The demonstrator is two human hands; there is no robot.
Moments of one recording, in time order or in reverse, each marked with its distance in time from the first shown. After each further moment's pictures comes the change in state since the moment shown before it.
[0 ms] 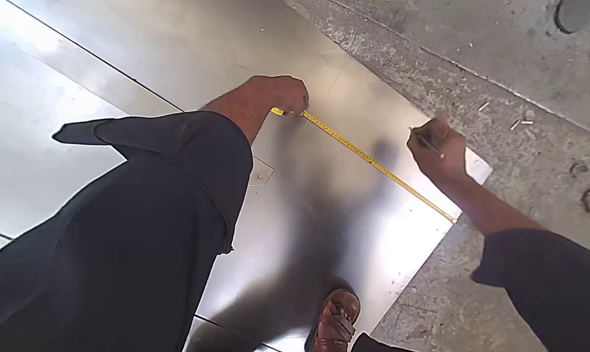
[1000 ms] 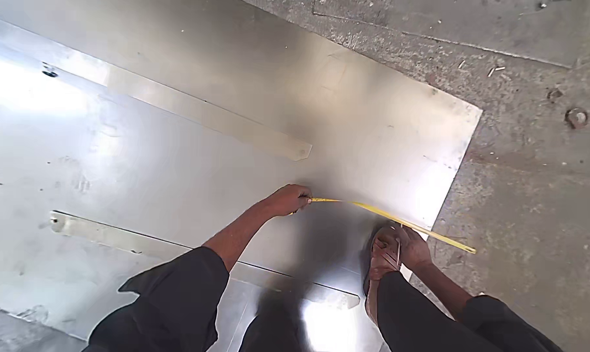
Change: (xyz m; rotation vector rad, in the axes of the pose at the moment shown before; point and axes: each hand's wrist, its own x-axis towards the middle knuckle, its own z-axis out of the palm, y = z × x) left_hand -0.269 0.008 0.207 -0.563 -0.275 0.184; right_hand -0.398 -0.116 0.075 -0.028 -0.194 0.191
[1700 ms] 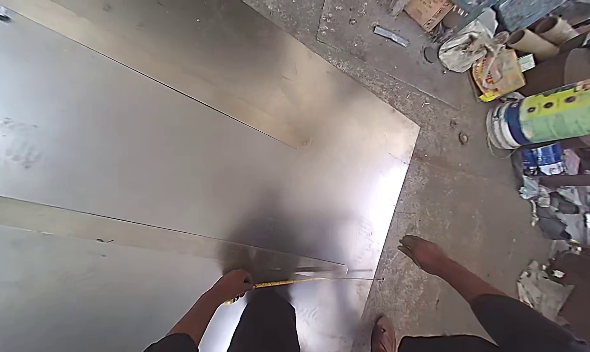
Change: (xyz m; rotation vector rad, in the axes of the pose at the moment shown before) left_hand -0.133 -0.284 0.267 -0.090 -0.255 -0.221; right_hand -0.093 -0.081 -0.145 -0.389 -0.834 0.239
